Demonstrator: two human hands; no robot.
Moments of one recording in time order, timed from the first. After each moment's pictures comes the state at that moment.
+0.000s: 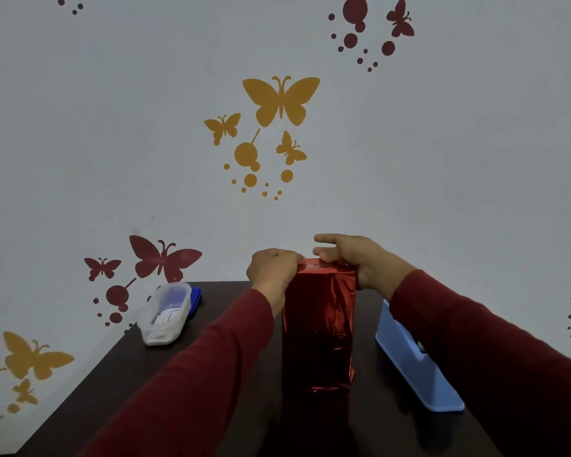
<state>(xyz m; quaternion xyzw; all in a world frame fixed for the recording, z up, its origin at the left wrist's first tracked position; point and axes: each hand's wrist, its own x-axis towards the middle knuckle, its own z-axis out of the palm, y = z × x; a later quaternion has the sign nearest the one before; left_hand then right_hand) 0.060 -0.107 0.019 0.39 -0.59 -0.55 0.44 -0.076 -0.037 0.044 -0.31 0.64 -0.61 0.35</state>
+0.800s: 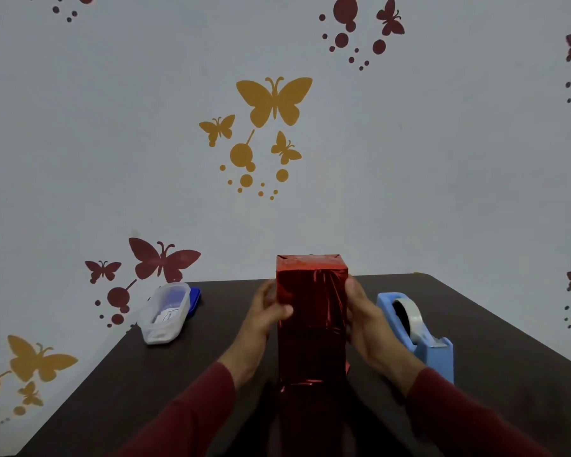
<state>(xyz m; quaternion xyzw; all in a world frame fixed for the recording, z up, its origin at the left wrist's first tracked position) 0.105 -0.115 -0.087 0.18 -0.67 -0.64 0.33 -0.064 0.017 -0.080 -0.41 0.51 -0.69 0.32</state>
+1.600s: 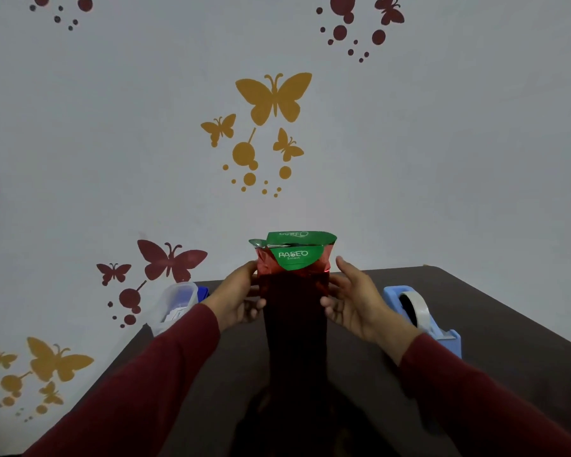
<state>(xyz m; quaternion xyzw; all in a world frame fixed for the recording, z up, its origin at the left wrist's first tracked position) 0.114 -0.146 -0.015 0.38 -0.61 -0.63 0.28 -0.064 -0.011 -0.052 -0.28 0.49 -0.70 0.44</state>
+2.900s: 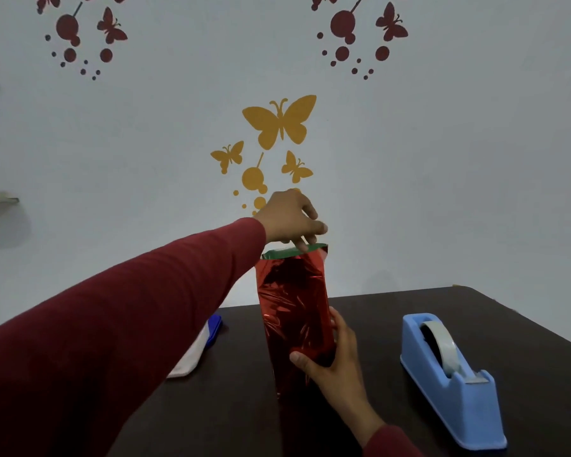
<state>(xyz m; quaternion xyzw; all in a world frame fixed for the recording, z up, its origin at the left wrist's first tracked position) 0.040 -0.119 0.140 0.24 -0.92 -0.18 0.25 -0.041 -0.049 -0.142 -0.45 0.57 -0.68 0.12</state>
